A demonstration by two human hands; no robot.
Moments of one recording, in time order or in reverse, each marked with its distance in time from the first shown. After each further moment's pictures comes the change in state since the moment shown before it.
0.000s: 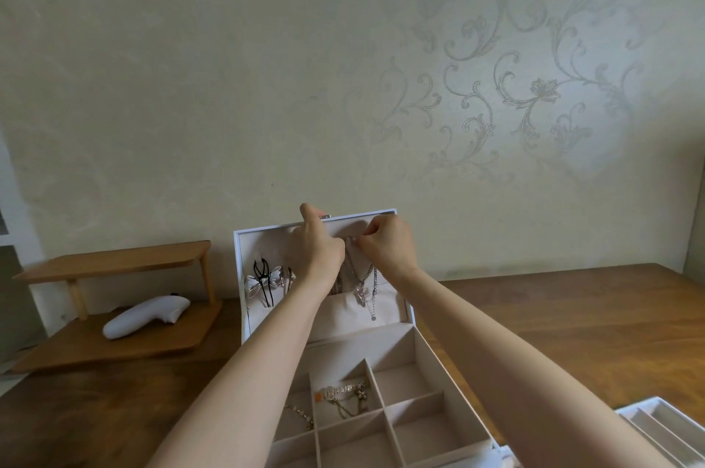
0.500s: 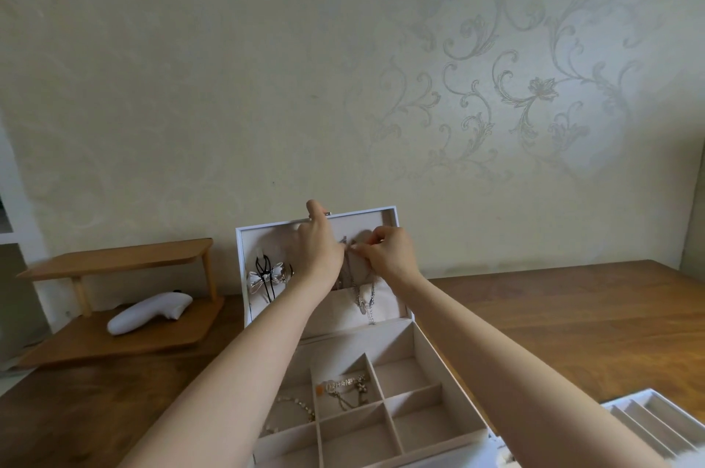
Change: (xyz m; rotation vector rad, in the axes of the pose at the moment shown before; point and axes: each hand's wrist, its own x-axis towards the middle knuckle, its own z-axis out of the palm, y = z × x) left_hand 0.001 -0.005 0.000 0.253 -0.030 0.117; right_hand -0.016 0.009 0.000 0.204 -0.066 0.109
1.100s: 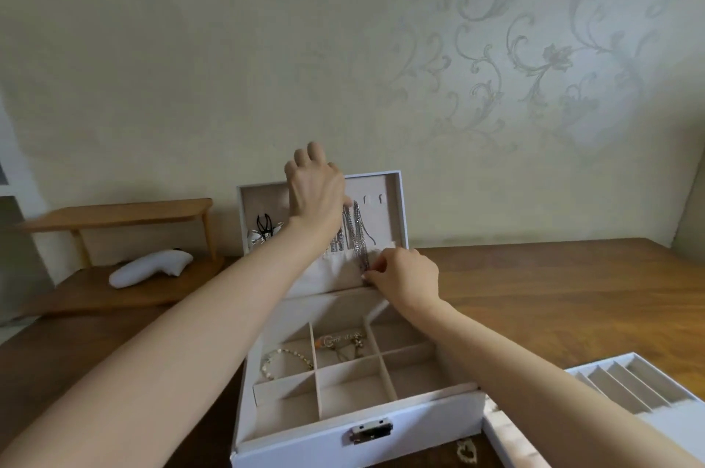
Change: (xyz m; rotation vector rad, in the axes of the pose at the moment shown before) left_hand 0.008 0.011 -0.019 0.655 0.165 0.267; right_hand -0.066 0.035 -0.015 -0.740 -0.069 -0.159
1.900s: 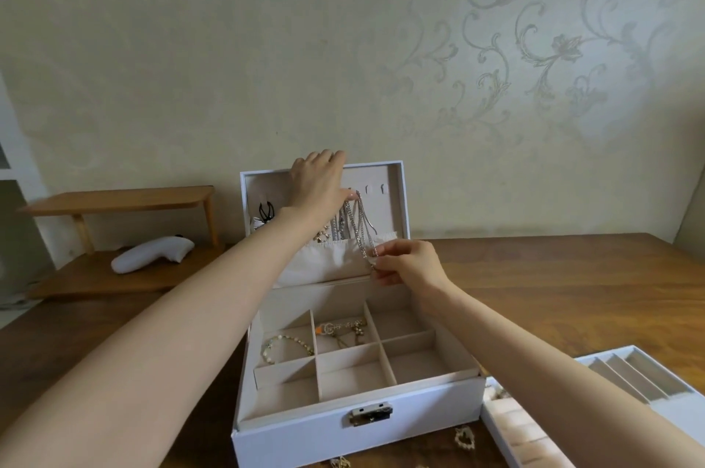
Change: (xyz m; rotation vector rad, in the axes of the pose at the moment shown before) left_hand 0.007 -0.011 0.031 -0.365 -0.036 0.186; right_hand -0.004 0.013 -0.002 1.127 -0.202 0.274
